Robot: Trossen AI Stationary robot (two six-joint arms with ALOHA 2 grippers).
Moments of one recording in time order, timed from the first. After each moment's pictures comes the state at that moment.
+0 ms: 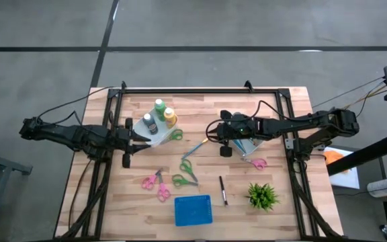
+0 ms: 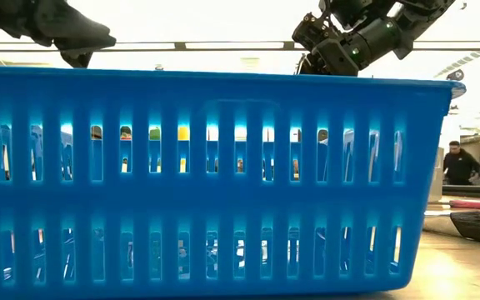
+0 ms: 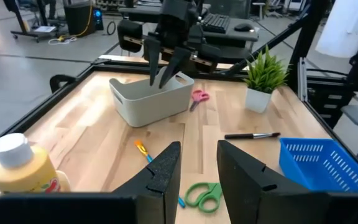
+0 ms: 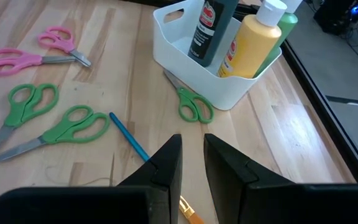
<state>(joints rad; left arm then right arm) -0.20 0.45 0.42 -0.21 -0.25 -0.11 -0.10 1.41 0.76 0.14 0.05 -0.18</state>
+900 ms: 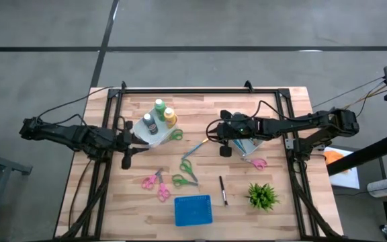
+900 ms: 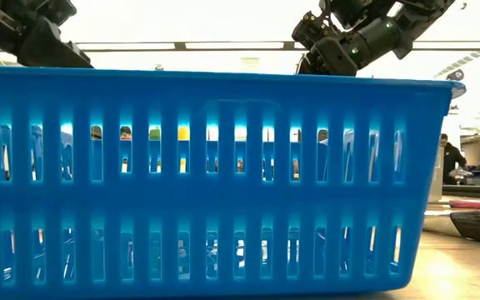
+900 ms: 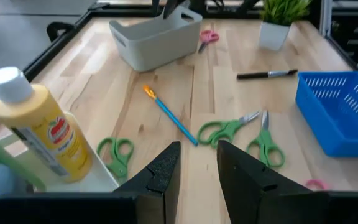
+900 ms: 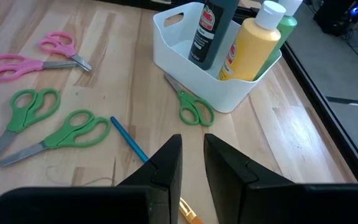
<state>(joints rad) -0.20 0.45 0.42 -0.44 -0.25 -0.11 -0.10 1.41 0.76 0.15 0.04 -0.16</state>
